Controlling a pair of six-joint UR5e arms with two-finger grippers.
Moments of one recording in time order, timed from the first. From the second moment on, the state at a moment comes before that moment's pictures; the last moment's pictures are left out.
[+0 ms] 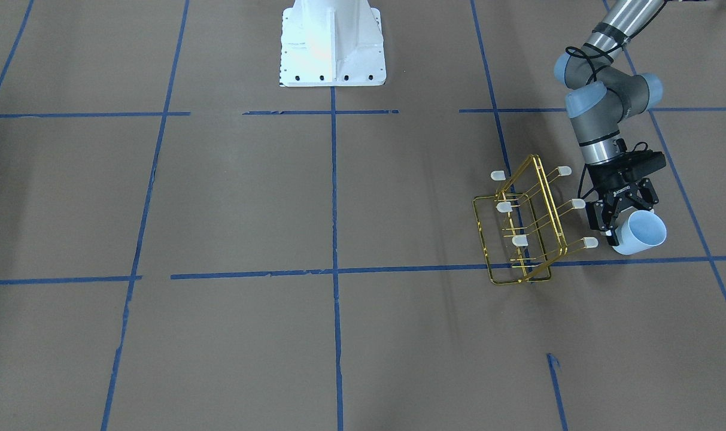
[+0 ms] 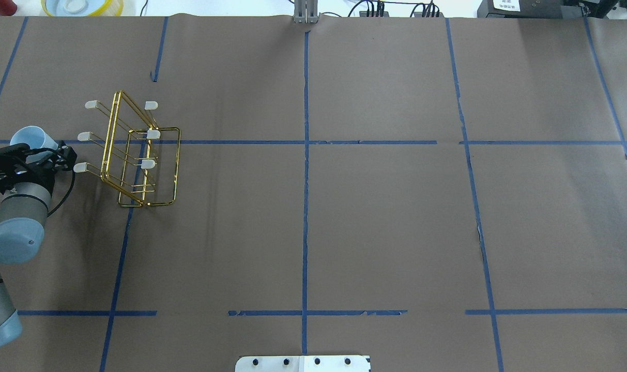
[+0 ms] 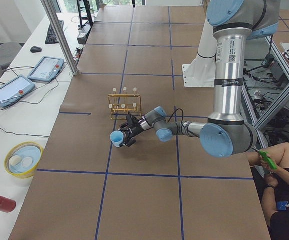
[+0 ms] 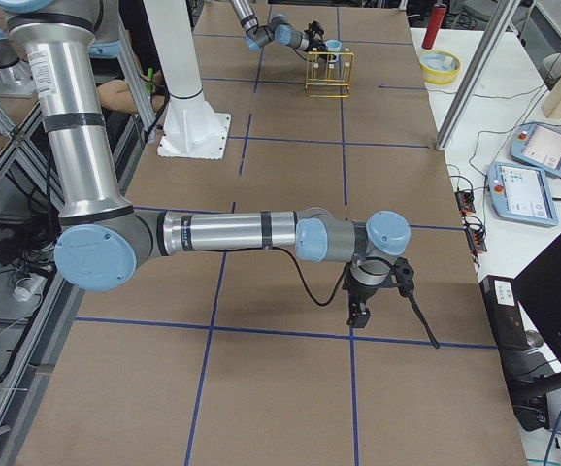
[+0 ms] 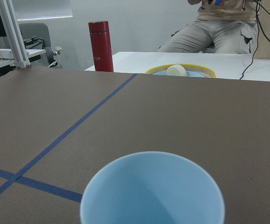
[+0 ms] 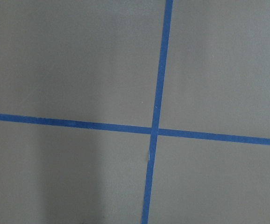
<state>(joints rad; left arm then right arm) -0.55 -1.57 -1.46 -2.40 -0.84 -1.51 1.49 -1.39 1.46 -1.67 2.30 -0.04</state>
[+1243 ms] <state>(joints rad) -0.57 -1.57 -1.43 -2.40 -0.84 -1.51 1.49 -1.39 1.46 -1.67 2.30 -0.04</state>
